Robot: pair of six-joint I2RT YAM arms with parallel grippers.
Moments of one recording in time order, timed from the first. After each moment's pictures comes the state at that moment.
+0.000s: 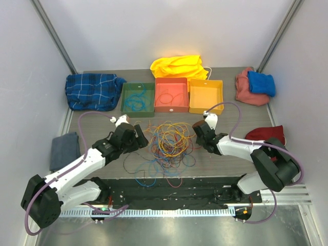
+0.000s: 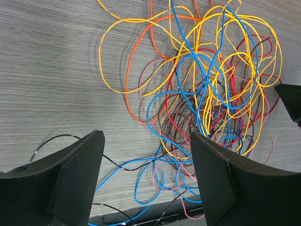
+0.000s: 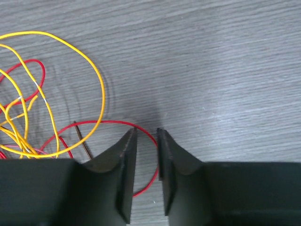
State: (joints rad) left arm -0.65 1.02 0.61 -0.39 -0.18 -0.88; right arm 0.63 1.44 0.59 -0.07 0.49 0.65
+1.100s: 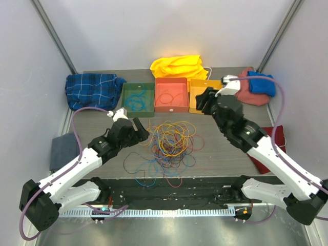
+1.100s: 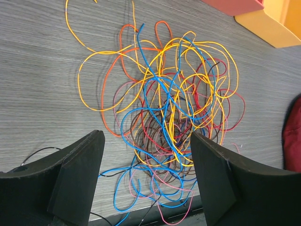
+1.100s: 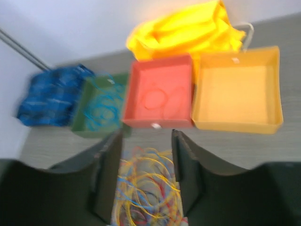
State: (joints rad) left arm -0.66 0.98 0.70 -0.40 -0.22 -0.89; right arm 0.70 1.01 1.14 -0.29 0.50 0.47
